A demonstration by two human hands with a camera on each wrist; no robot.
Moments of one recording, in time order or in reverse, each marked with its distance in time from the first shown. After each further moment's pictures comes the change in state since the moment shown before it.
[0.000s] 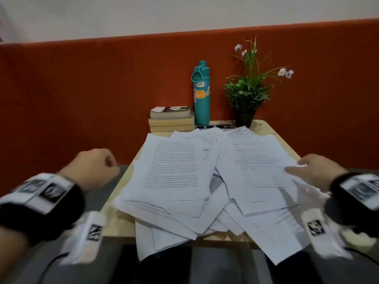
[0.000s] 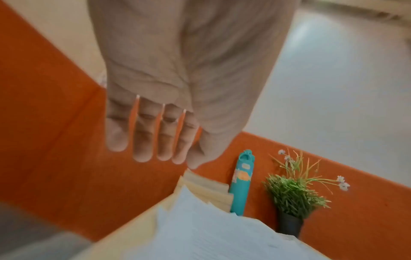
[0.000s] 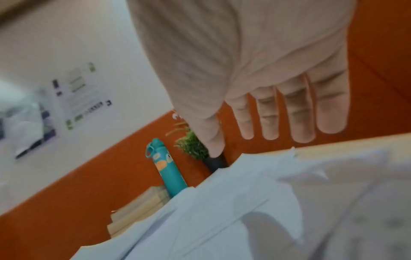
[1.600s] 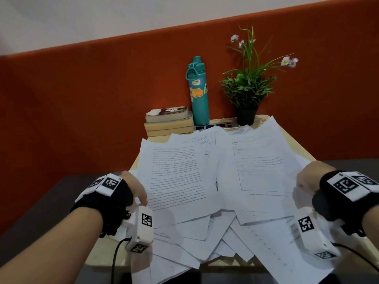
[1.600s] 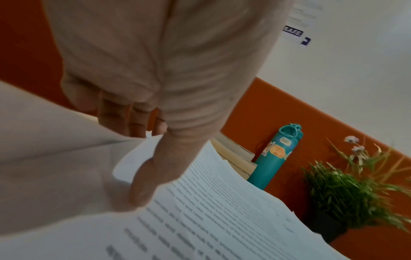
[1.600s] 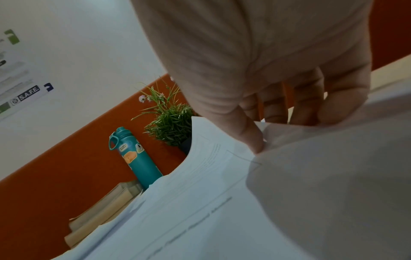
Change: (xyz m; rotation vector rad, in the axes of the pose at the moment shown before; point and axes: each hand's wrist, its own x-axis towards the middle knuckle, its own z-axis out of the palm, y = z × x) left_hand 0.064 0.060 0.056 -0.051 -0.437 -0.320; right_hand 0.034 -0.024 0.022 -0.394 -0.260 0.061
